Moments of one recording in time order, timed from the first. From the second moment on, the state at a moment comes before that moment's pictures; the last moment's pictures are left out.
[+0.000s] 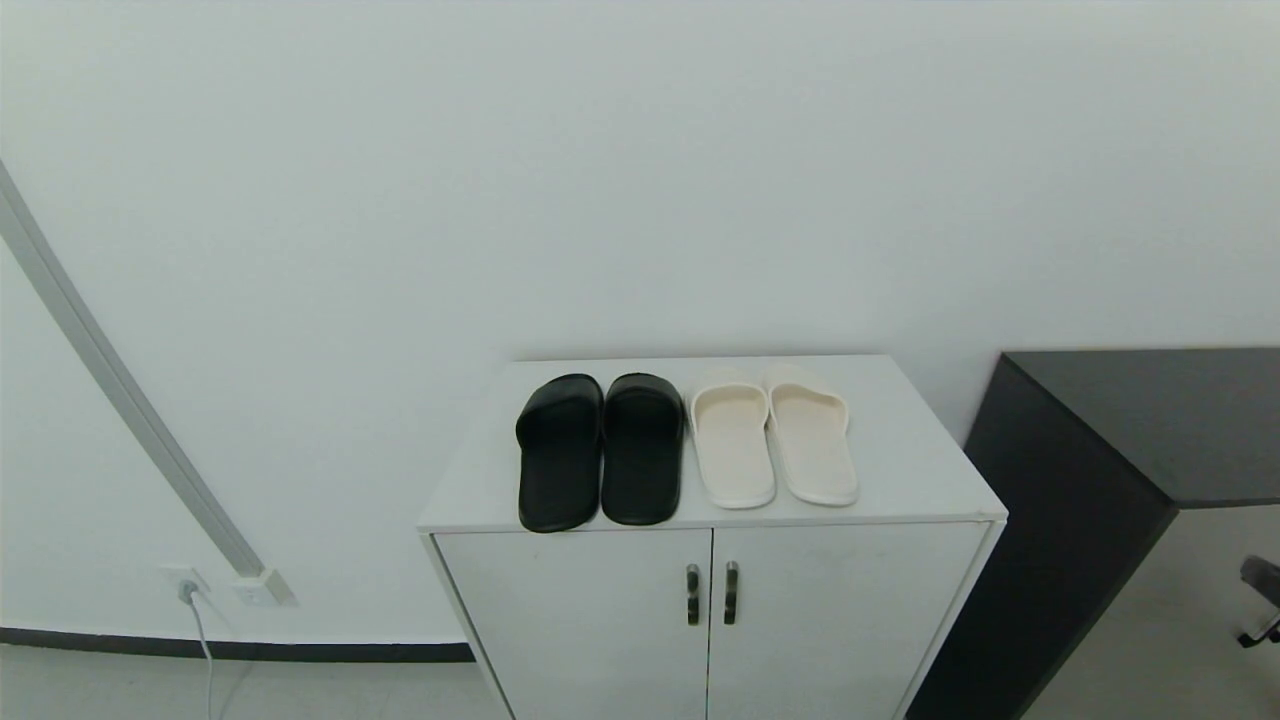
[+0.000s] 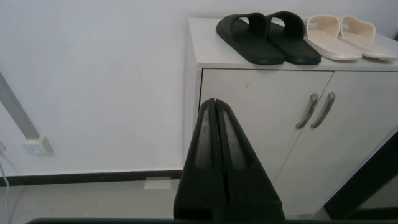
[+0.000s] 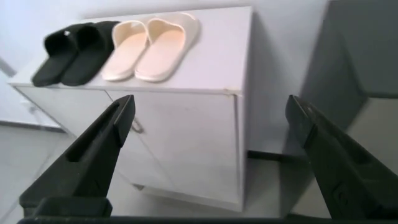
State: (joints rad) left arm 0.00 0.00 0.00 0.00 -0.03 -0.06; right arm 0.10 0.79 -0.30 -0.30 0.17 0.11
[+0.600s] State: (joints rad) left arm 0.00 0.00 0.00 0.00 -0.03 -0.06; right arm 0.61 1.25 -0.63 -0.39 -0.22 0.24
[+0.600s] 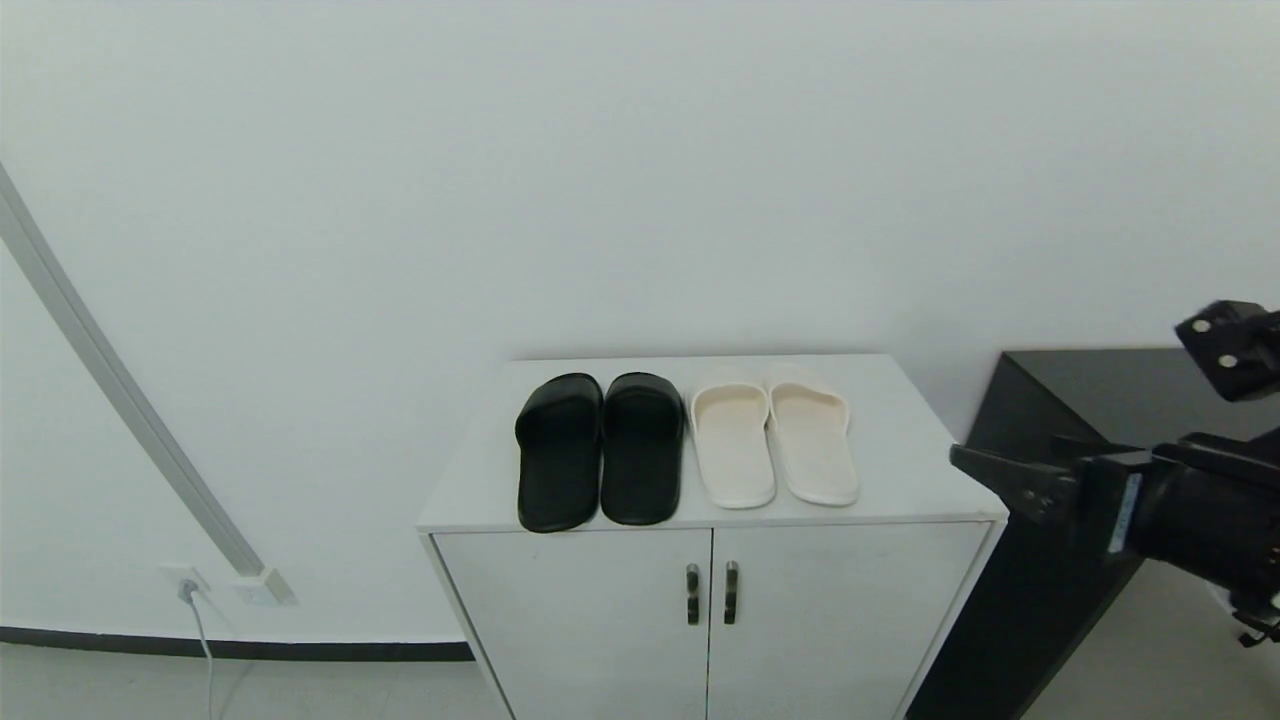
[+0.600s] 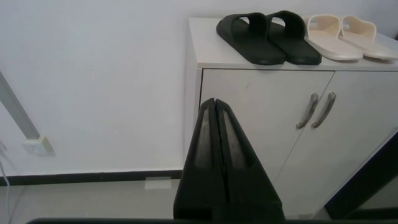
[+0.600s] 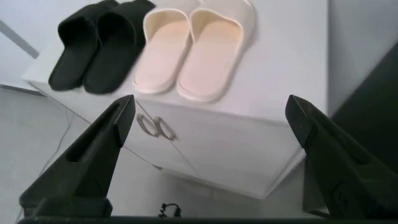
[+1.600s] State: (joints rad) left arm 0.00 0.00 0.00 0.00 -0.03 -0.06; right arm 0.73 1.94 -1.13 -0.56 -0.55 0.28
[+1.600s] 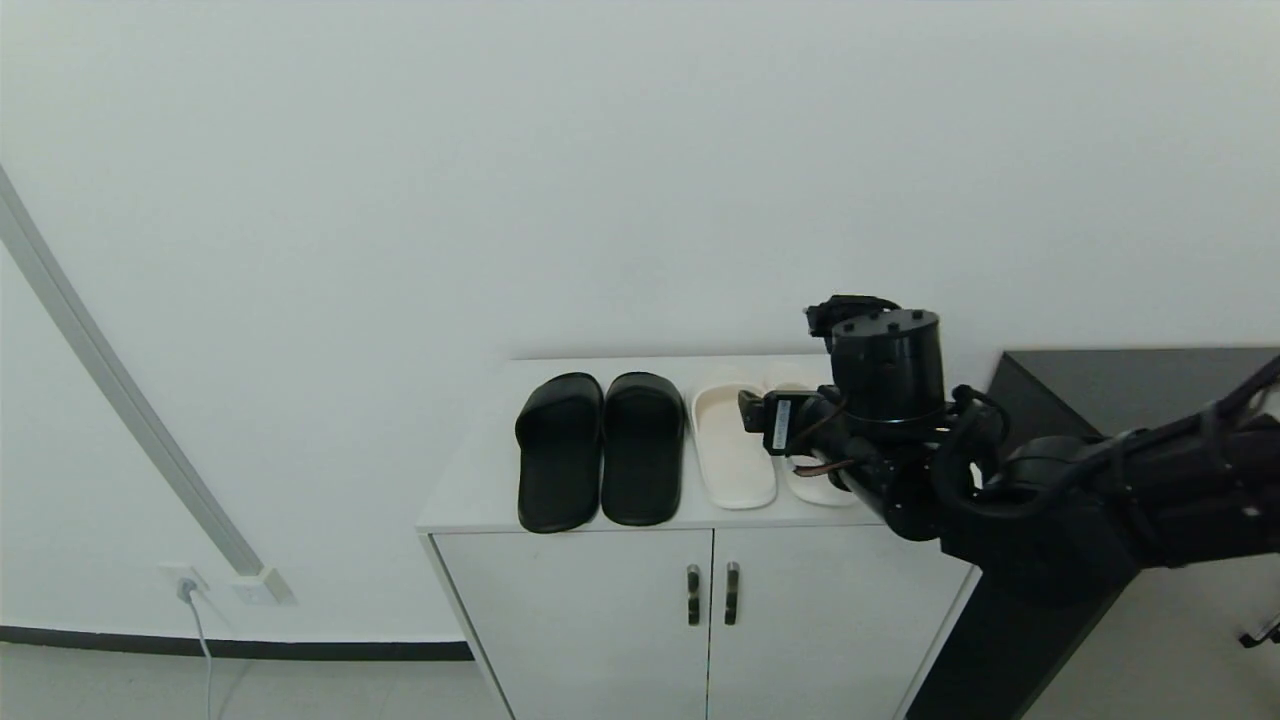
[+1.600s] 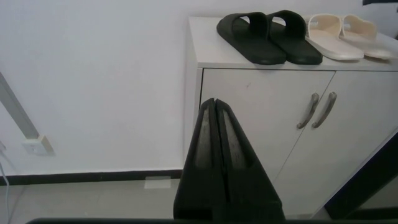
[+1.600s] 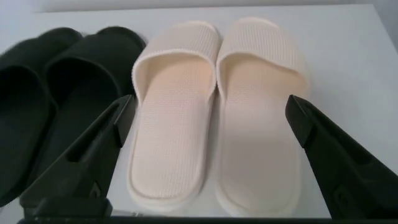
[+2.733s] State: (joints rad) left arm 0.00 0.00 0.00 0.00 -0.03 -0.06; right arm 0.63 2.27 -1.45 -0.57 -0.47 0.17
